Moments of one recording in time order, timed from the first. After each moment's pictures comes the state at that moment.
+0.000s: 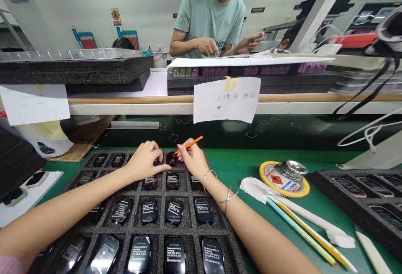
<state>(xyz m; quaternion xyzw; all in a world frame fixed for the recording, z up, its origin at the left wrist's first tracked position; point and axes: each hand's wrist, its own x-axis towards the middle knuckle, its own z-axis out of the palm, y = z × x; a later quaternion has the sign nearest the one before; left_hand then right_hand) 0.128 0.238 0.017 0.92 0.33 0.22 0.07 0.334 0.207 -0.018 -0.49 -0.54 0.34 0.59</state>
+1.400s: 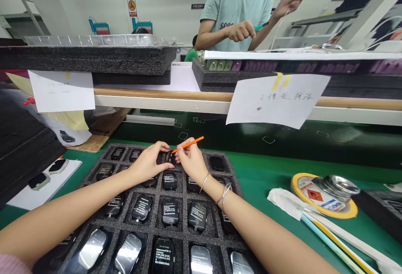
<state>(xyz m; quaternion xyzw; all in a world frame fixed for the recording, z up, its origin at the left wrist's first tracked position) 0.087 0.229 0.006 0.85 0.38 0.29 0.22 0.268 0.216 -0.015 -0.48 -0.54 0.40 0.57</state>
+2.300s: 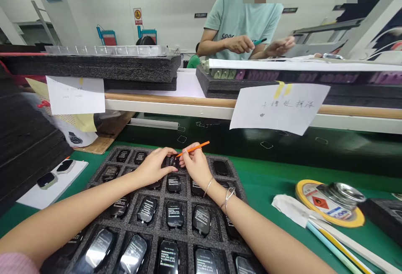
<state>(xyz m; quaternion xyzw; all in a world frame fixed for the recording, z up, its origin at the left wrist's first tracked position) 0.087 0.228 0.004 0.87 0.37 0.26 0.21 0.269 0.214 -0.017 -0.47 -0.55 0.39 0.56</state>
